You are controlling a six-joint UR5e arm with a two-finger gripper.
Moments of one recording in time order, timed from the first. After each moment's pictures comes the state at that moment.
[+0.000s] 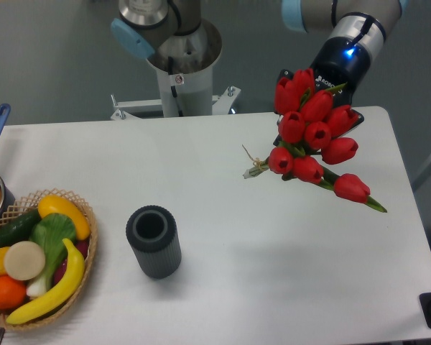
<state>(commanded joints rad) 2.93 -1.73 -1.77 -0.76 0.16 0.93</state>
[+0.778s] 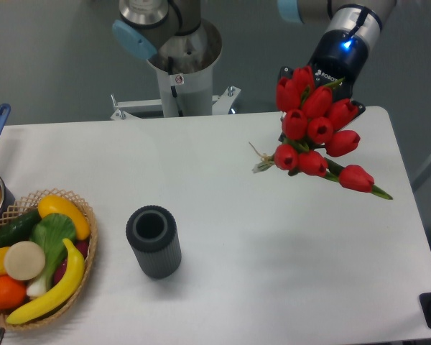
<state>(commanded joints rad) 2.97 -1.61 -1.83 -0.77 0.47 0.97</state>
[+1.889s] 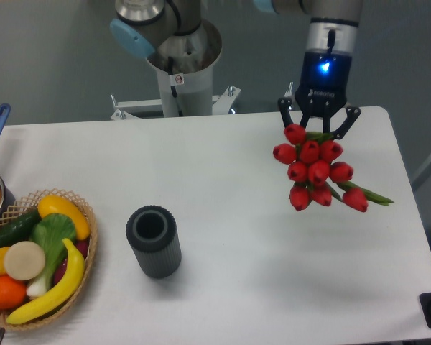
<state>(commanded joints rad) 2.88 -1.59 -1.94 -0.77 1.05 1.15</state>
